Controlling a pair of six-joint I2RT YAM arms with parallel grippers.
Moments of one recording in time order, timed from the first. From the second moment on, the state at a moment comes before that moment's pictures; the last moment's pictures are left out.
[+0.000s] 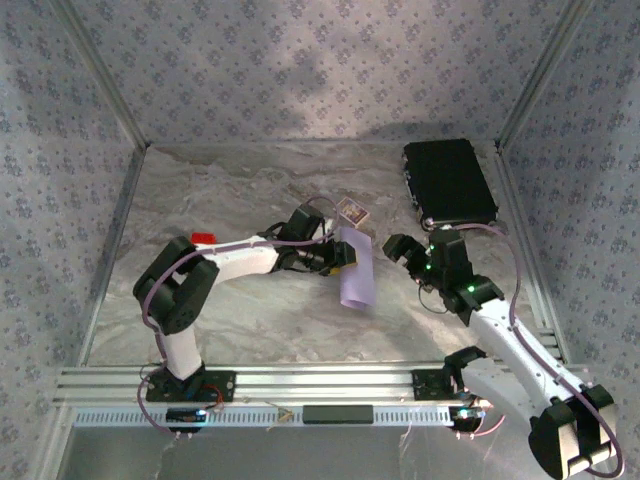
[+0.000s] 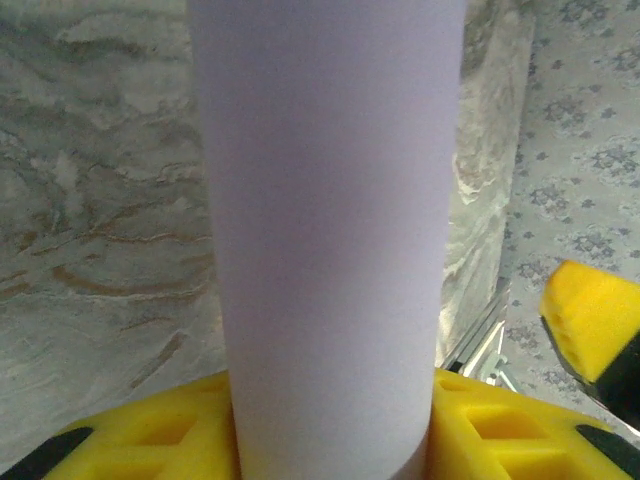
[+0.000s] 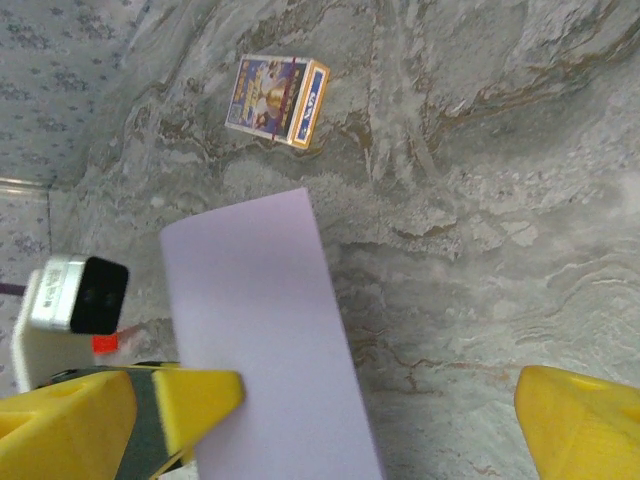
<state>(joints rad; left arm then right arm) -0.77 1.81 1.05 -0.01 0.56 -1.01 0.36 0.88 0.57 -0.36 -0.13 0.96</state>
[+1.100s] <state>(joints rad) -0.77 1.89 1.14 -0.28 0.39 -0.86 0.36 1.00 0.55 -0.30 -0.24 0.94</state>
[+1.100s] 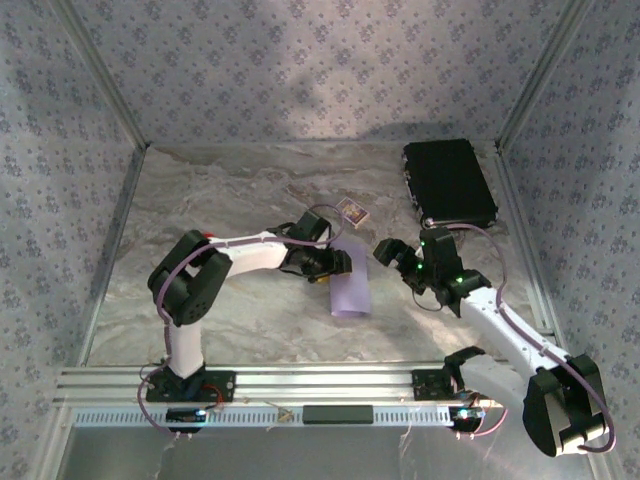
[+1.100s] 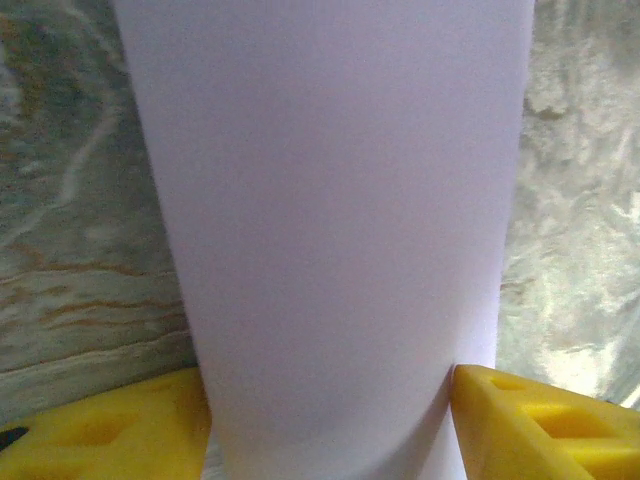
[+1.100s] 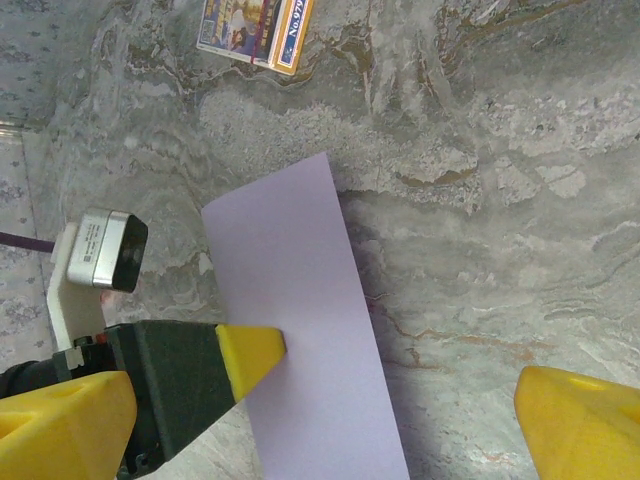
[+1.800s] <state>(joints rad) -0.78 1.88 1.16 -0.41 0.25 -0.82 0.41 1.23 0.56 -0.24 -0.34 0.85</state>
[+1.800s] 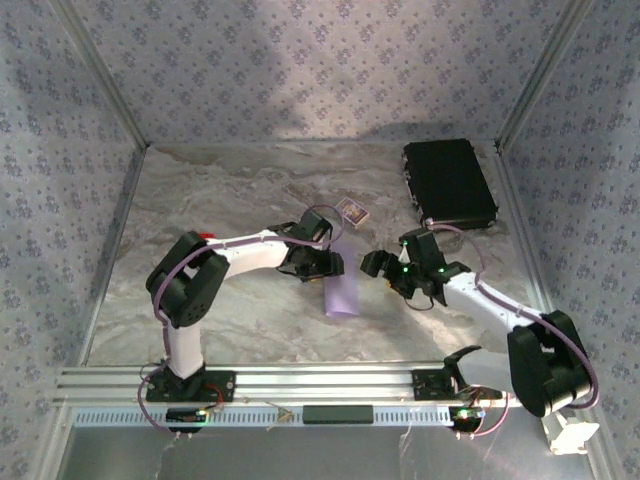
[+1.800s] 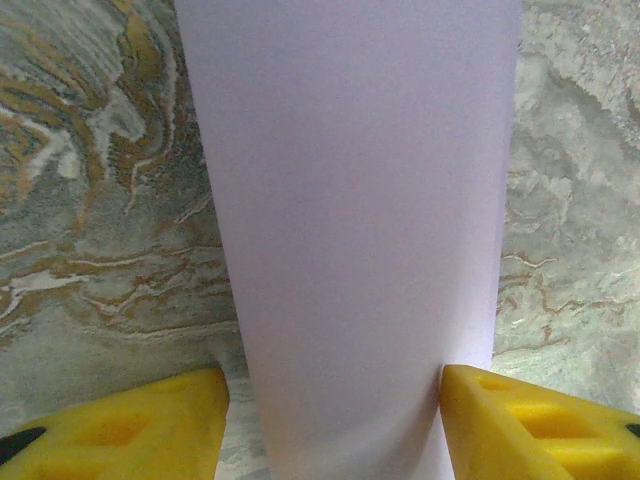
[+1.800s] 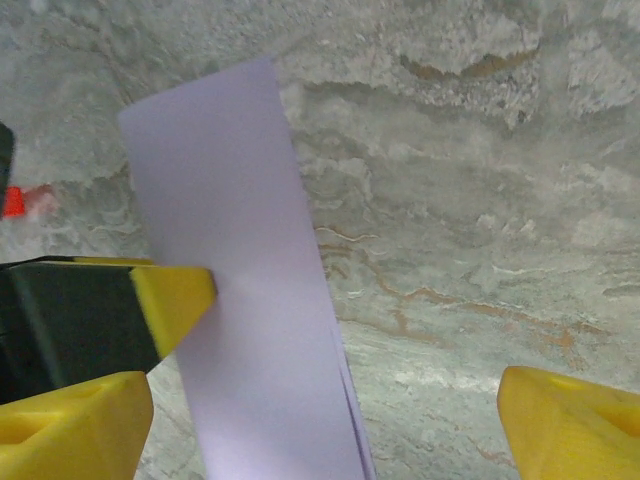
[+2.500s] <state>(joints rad) -0.78 1.89 1.18 -0.43 0.25 -0.79 0.48 1.50 0.59 -0.04 -0.51 0.82</state>
